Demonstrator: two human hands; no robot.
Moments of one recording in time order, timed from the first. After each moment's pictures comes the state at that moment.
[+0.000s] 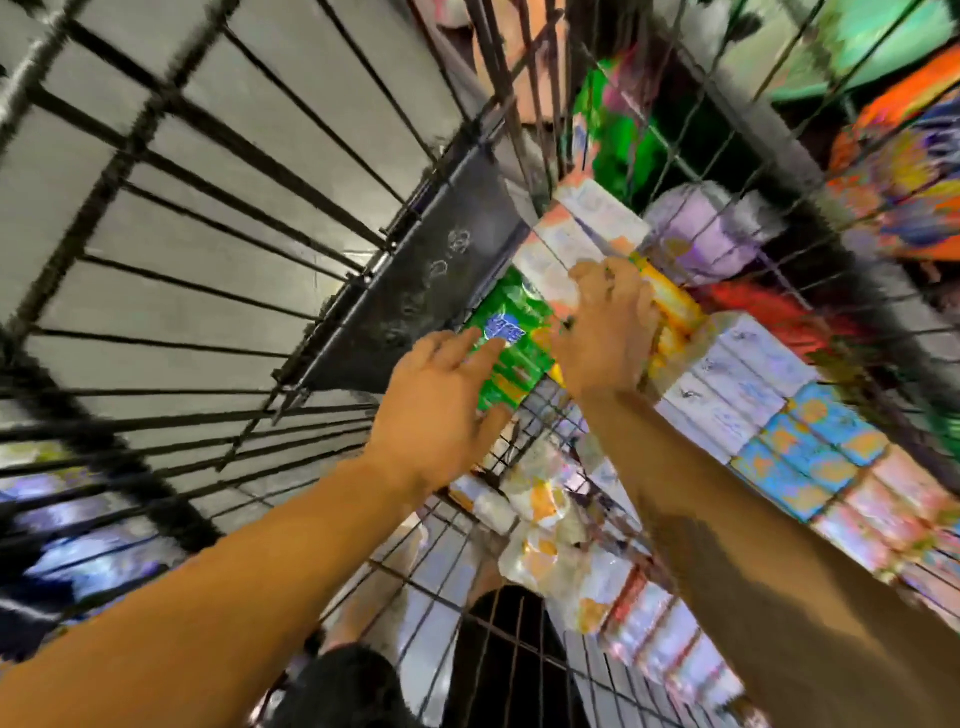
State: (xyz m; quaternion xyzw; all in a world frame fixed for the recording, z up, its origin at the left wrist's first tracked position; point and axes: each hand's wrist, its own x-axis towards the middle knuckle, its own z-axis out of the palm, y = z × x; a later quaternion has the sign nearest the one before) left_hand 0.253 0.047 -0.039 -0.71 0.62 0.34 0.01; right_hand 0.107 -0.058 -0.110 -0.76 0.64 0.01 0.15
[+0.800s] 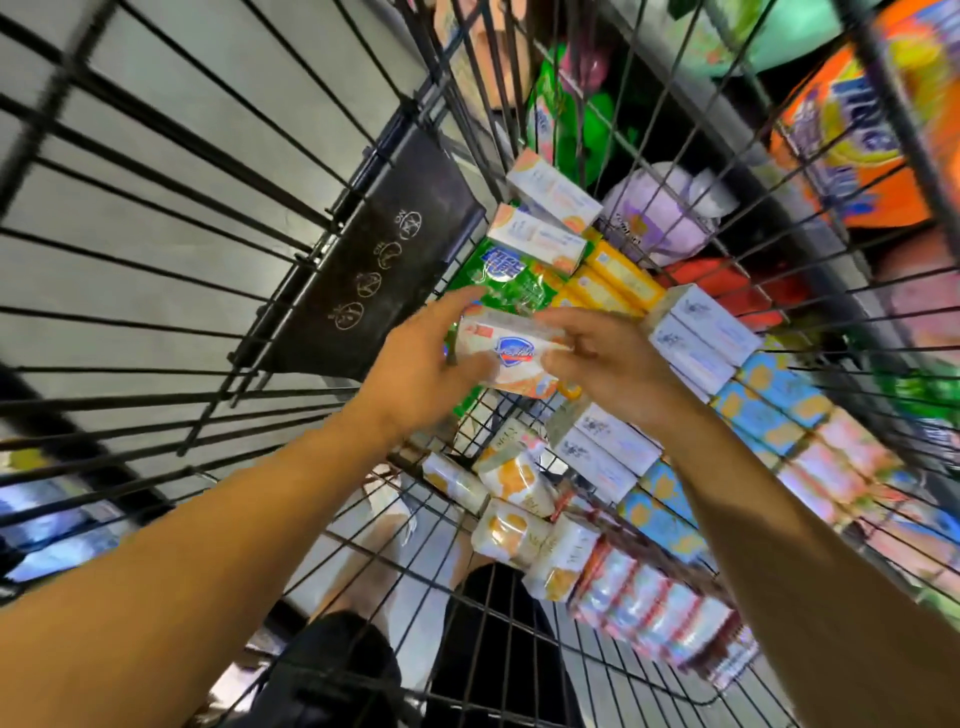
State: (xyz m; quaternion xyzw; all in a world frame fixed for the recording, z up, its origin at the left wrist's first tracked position) left_hand 0.243 0.023 -0.041 -0.71 0.45 0.51 -0.19; right_hand 0.032 -0.056 -0.063 -0.55 0.49 -0.02 0.68
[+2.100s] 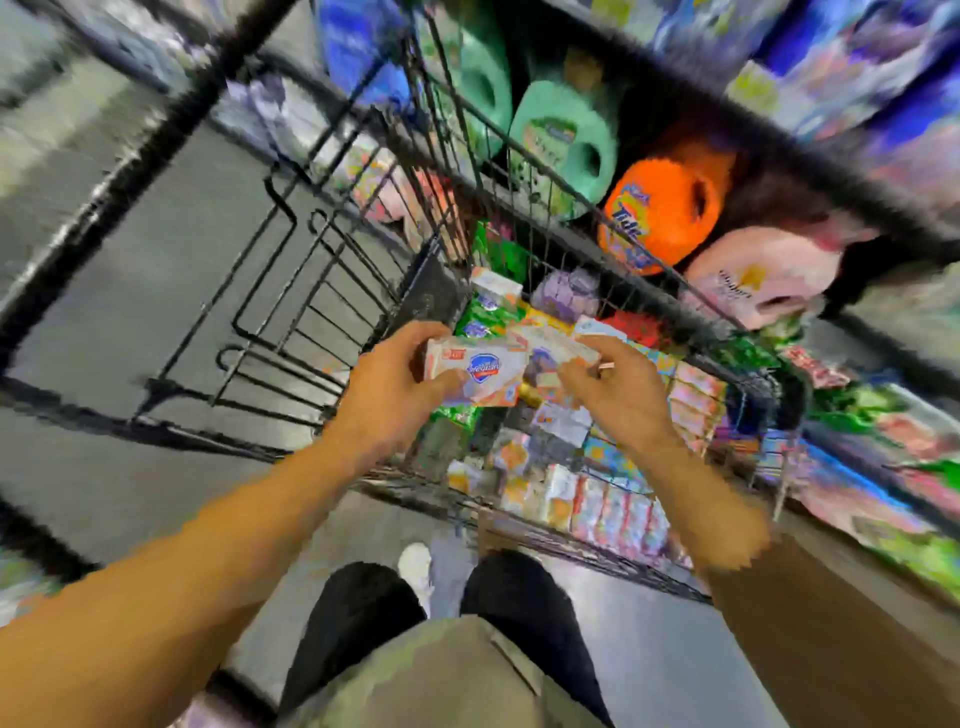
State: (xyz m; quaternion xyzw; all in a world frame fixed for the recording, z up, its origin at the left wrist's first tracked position) left_hand 0.277 0.112 0.181 -0.68 0.51 0.45 -0.27; right_hand 0.028 0.071 0.158 -0.56 0.68 -0.20 0.43
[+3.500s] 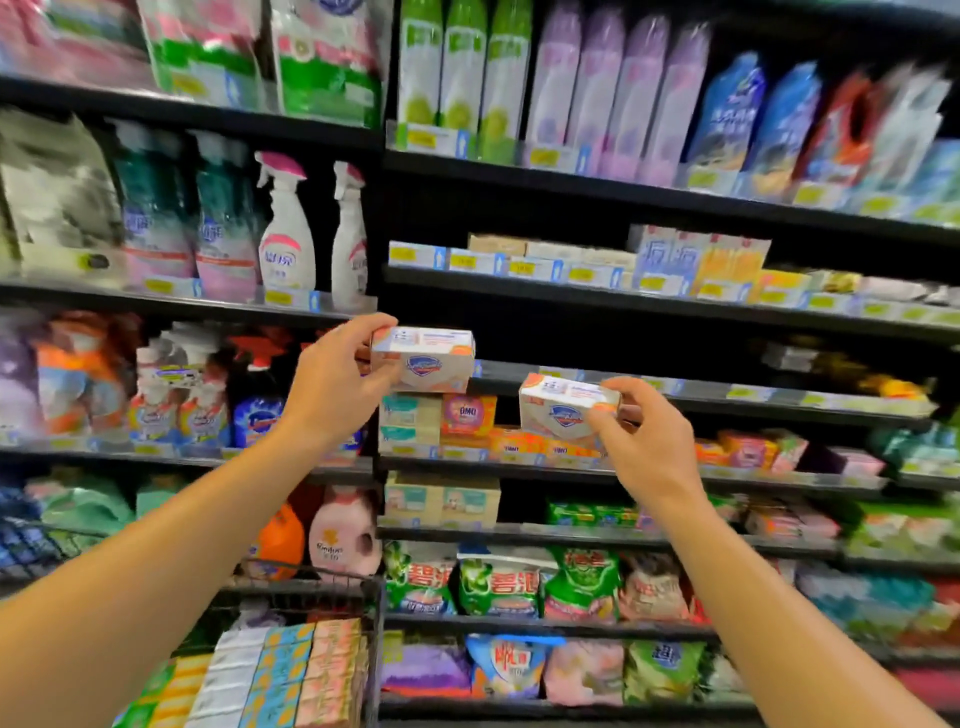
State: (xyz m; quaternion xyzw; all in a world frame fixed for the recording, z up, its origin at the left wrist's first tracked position) left_hand -0.157 0.206 0.563 -0.34 0.78 0.16 -0.50; right_hand -0.426 0.359 0.544 -0.49 0.68 -0.54 0.01
